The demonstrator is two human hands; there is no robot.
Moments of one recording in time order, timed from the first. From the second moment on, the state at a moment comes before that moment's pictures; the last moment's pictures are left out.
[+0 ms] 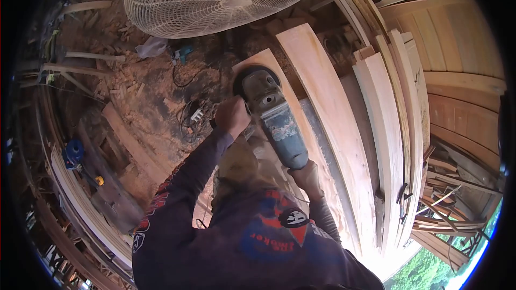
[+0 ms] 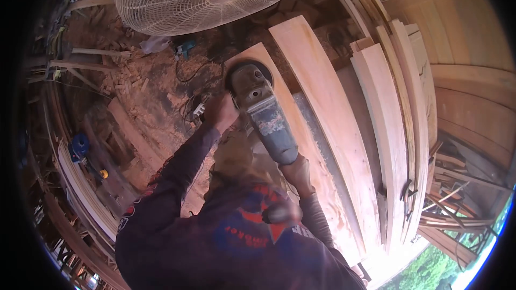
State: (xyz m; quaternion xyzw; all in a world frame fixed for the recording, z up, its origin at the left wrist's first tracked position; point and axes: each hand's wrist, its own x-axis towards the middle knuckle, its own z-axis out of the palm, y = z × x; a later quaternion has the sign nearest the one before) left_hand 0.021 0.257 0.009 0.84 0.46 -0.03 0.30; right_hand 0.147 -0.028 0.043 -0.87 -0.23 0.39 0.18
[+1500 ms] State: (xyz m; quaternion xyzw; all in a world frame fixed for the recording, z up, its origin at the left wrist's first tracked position) left_hand 0.015 0.399 0.001 0.91 0.19 -0.21 0.31; right_hand 0.011 0.141 -0.012 -0.87 0.06 0.35 0.34
